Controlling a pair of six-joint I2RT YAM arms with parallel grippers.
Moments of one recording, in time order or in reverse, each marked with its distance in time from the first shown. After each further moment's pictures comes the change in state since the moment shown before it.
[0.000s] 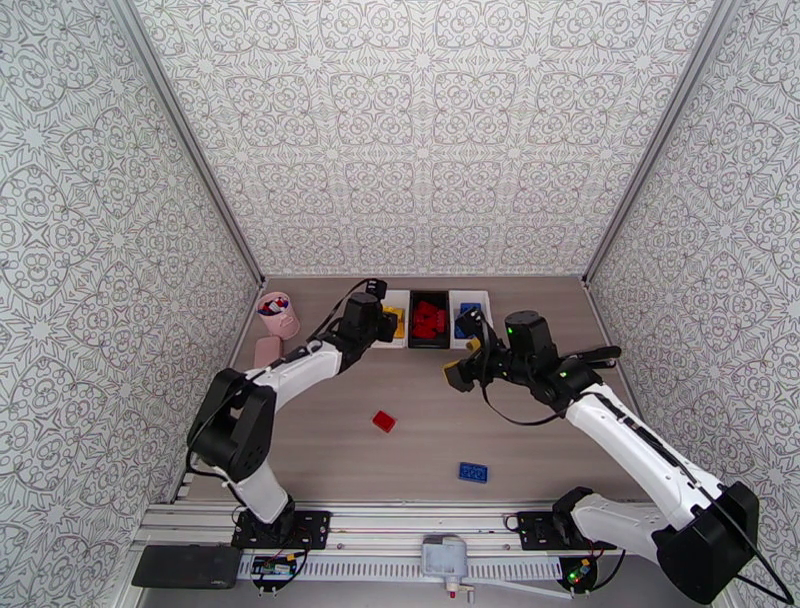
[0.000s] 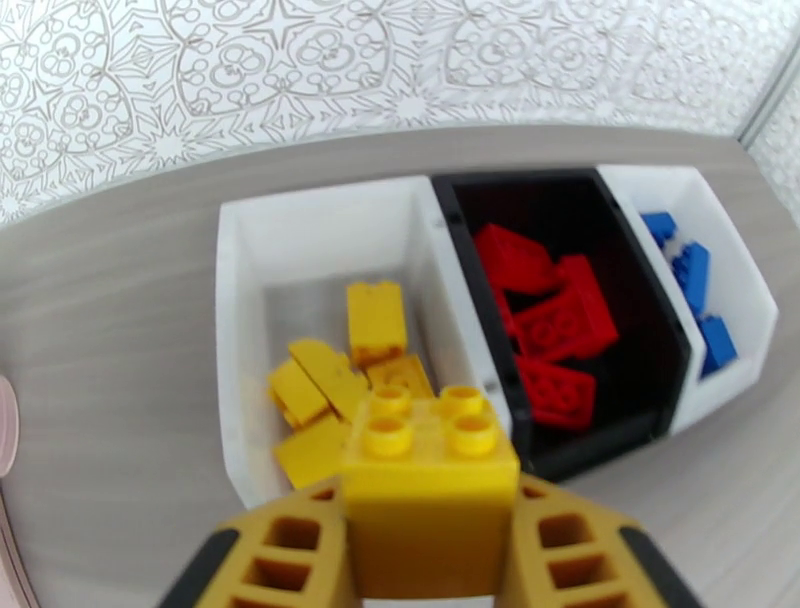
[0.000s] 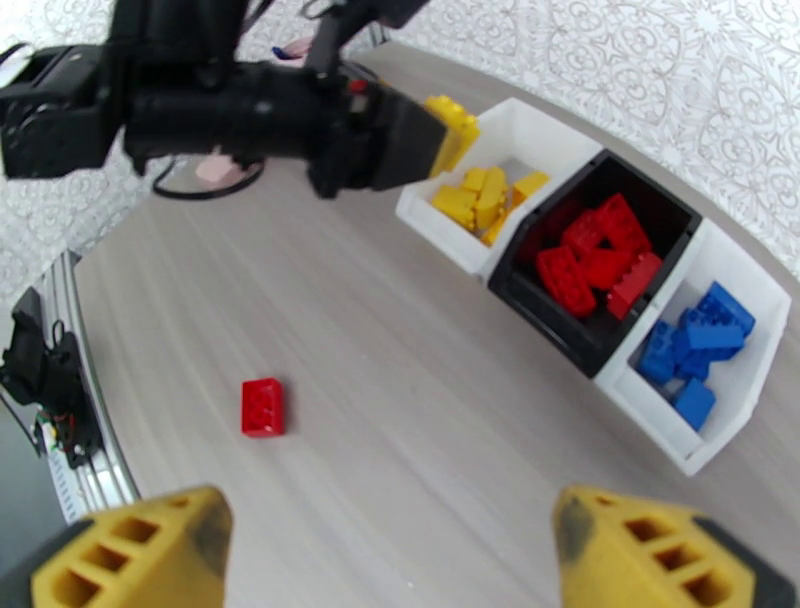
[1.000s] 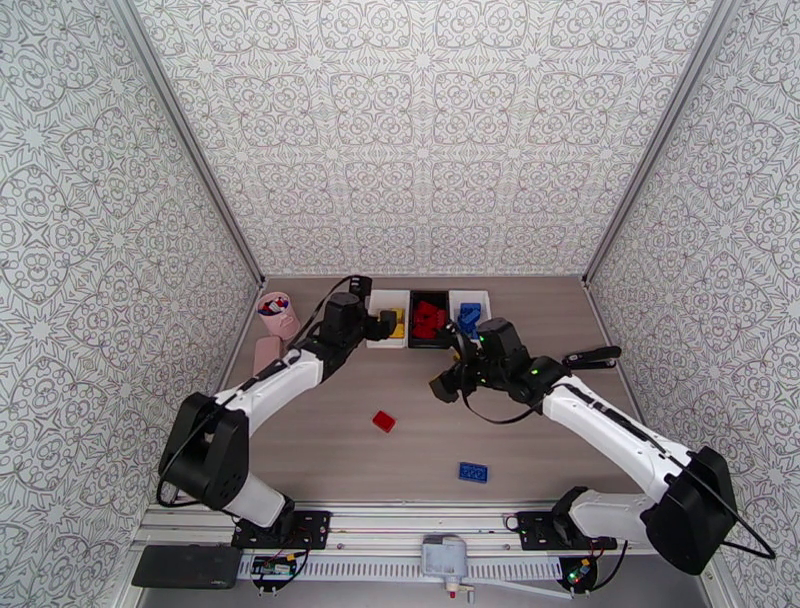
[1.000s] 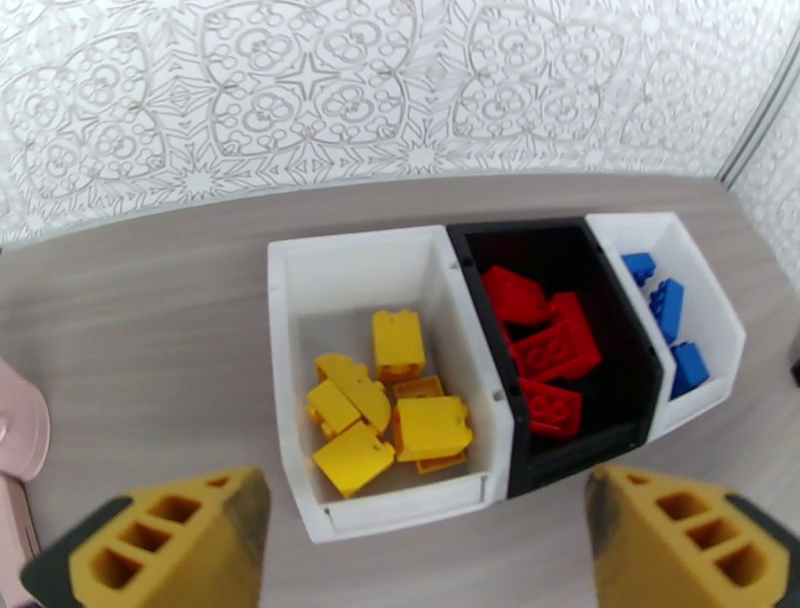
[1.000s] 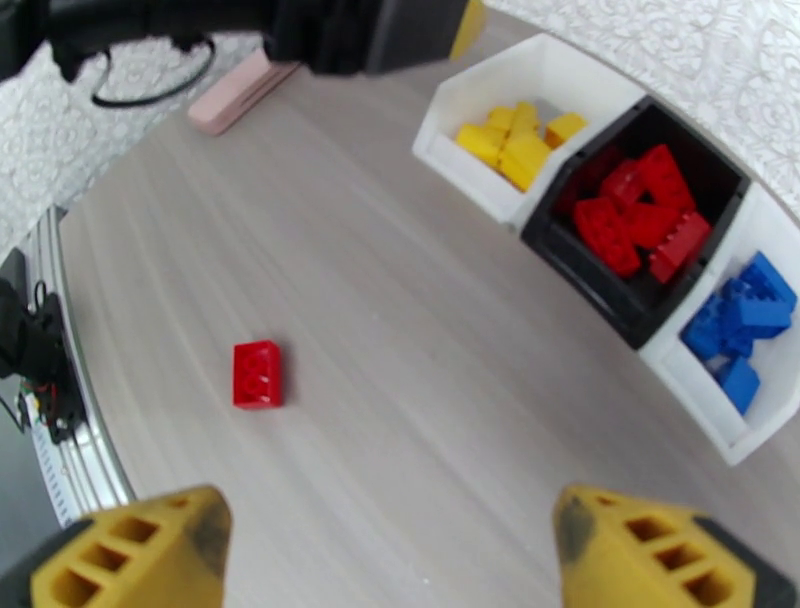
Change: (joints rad) left arm 0.032 -0.283 -0.184 0.005 0.033 -0.031; right arm 0.154 0.143 -0.002 0.004 0.109 0.004
